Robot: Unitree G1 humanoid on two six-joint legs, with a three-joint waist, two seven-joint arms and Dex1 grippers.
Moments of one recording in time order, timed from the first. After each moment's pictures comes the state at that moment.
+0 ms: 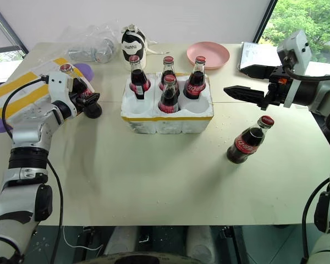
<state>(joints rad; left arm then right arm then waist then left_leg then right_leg) -0.76 0.56 0.17 0.49 -0.23 0.48 -0.51 -0.69 -1.00 -0.21 0.00 0.61 0.80 1.04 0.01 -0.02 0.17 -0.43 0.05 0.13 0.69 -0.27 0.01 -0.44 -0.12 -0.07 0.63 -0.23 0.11</state>
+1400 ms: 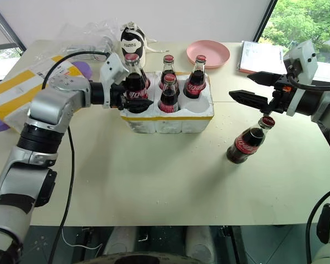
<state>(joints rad) -0.93 0.55 -0.22 0.24 -0.24 0.57 -1.00 -0.57 -1.00 -0.29 -0.08 0.67 0.82 0.93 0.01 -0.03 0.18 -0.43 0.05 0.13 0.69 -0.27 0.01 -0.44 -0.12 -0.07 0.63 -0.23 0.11</state>
